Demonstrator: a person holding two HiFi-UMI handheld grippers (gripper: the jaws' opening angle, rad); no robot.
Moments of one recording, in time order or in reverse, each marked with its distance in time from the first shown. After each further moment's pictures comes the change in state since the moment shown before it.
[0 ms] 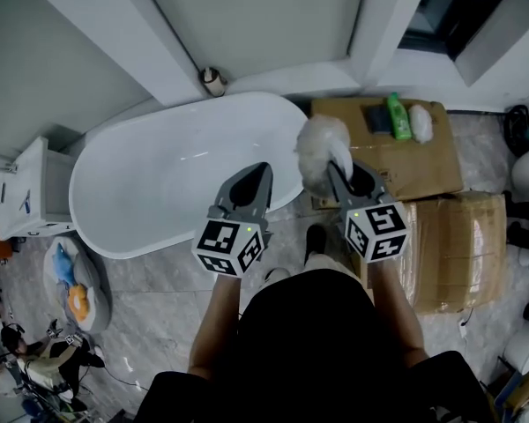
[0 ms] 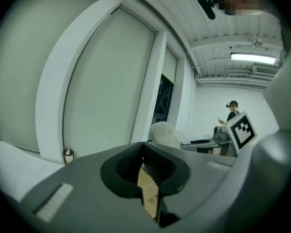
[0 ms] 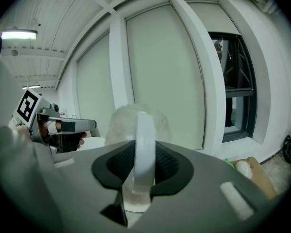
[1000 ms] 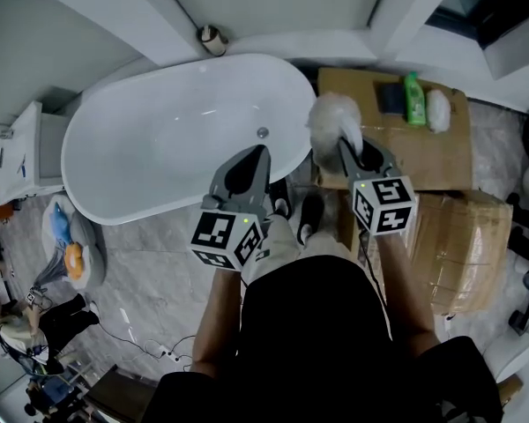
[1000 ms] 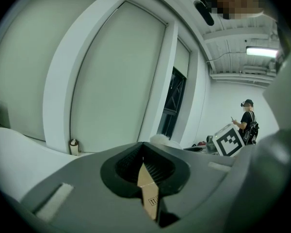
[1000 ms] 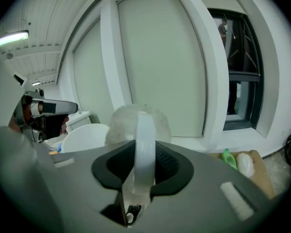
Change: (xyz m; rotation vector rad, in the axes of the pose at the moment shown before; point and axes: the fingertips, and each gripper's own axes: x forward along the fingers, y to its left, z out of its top) left arm 0.052 0.006 -0.034 -0.073 0.048 0.132; right arm 0.061 -0.085 -0.062 0.005 0.177 0.045
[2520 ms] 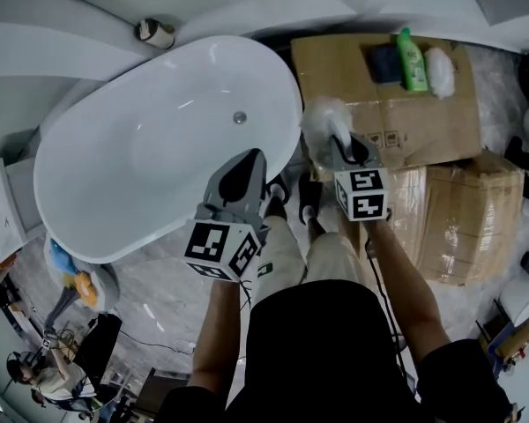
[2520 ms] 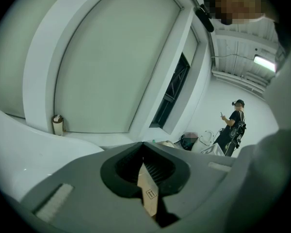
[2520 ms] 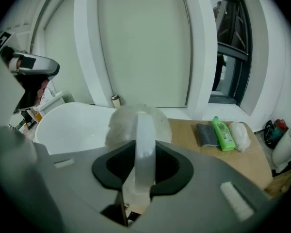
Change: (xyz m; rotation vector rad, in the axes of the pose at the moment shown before) left arm 0.126 0.042 -0.091 -0.095 0.193 -0.129; right arm 0.122 -0.086 -0.150 0.094 0.265 -0.210
